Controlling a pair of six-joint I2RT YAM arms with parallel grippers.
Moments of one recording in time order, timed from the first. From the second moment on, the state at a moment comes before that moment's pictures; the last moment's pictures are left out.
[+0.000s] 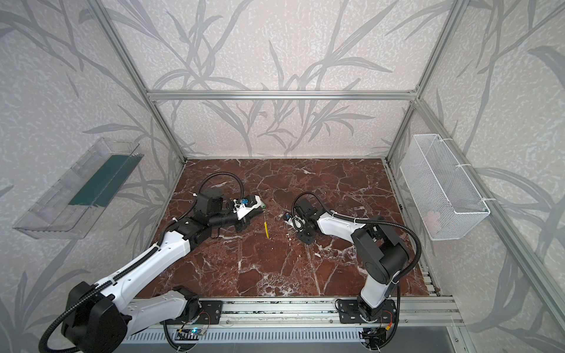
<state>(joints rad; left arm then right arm) -0.44 1.14 0.81 -0.18 0.55 0.55 0.64 1.73 0.97 -0.46 0.00 -0.41</state>
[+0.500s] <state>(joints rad) -0.44 1.14 0.81 -0.17 0.55 0.54 0.66 1.73 0.97 -0.42 0.03 -0.39</state>
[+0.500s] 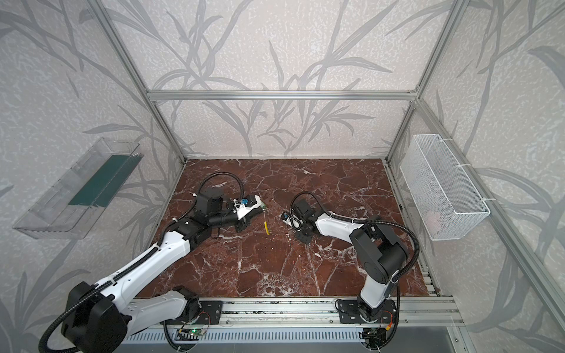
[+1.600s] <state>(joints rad) -0.45 1.13 0.76 -0.15 0.57 0.53 0.54 1.34 0.69 -0.24 -0.40 -0.58</state>
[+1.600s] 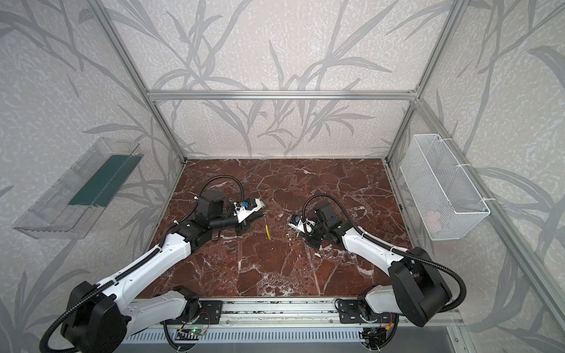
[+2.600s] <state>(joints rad) -0.69 1.17 0.70 0.04 0.34 0.59 0.52 1.05 0.67 -0.27 -0.72 -0.57</state>
